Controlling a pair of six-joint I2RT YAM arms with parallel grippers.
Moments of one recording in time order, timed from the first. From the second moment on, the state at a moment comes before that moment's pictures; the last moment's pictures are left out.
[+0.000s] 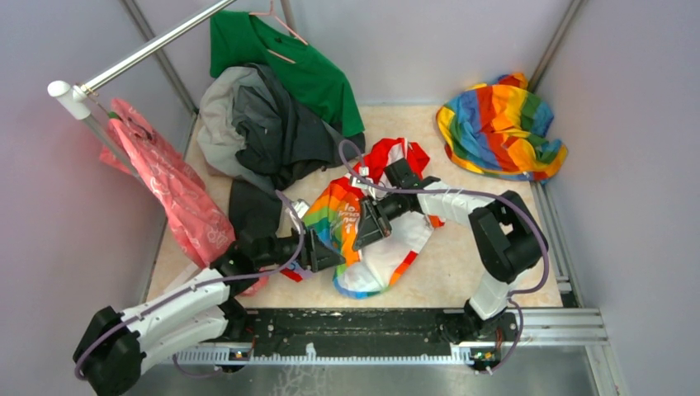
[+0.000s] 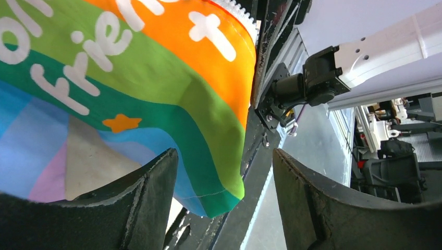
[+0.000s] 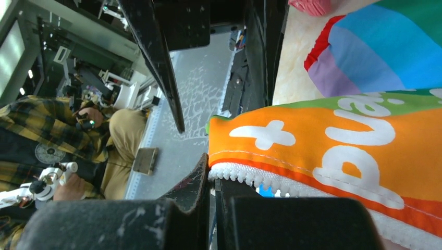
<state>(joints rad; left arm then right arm) -0.72 0.84 0.30 0.26 0.49 -0.74 0.57 1.70 1.00 -0.38 -1.44 -0.20</state>
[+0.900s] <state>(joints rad) -0.80 1.03 0.35 0.34 0.47 -0.74 0.57 1.72 0.98 -0.24 -1.42 -0.05</state>
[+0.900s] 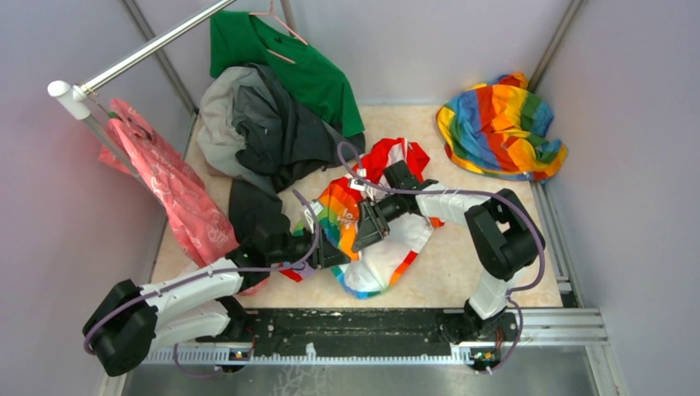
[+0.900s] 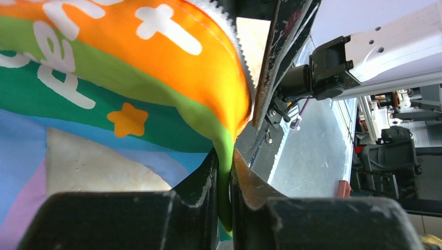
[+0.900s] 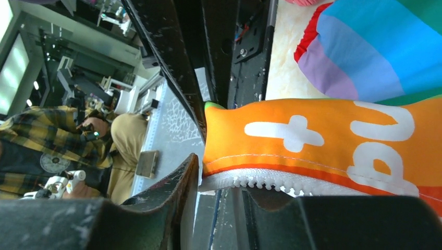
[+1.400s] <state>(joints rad) -0.76 1.03 0.32 0.39 0.50 -0.73 0.58 1.67 0.94 -0.26 -1.38 -0.11</state>
